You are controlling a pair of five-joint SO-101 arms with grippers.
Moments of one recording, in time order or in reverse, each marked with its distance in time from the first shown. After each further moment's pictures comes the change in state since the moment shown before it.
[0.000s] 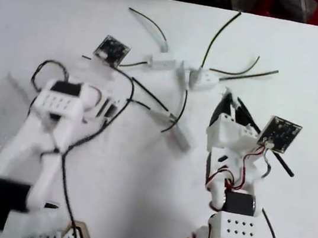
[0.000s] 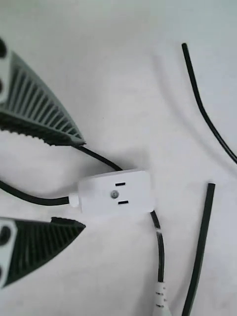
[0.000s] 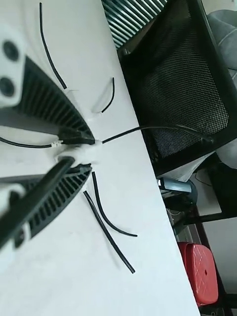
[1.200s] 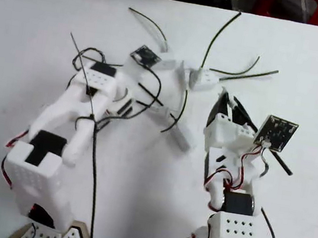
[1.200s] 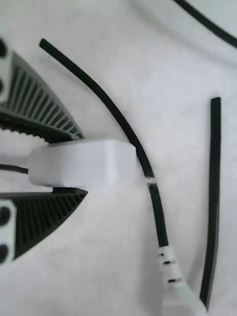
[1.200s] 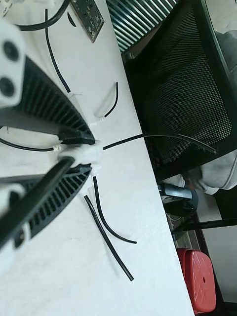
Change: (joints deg) left arm 6.7 29.3 -24.2 10.0 -3.8; right arm -0.4 0.0 0.0 0.0 0.5
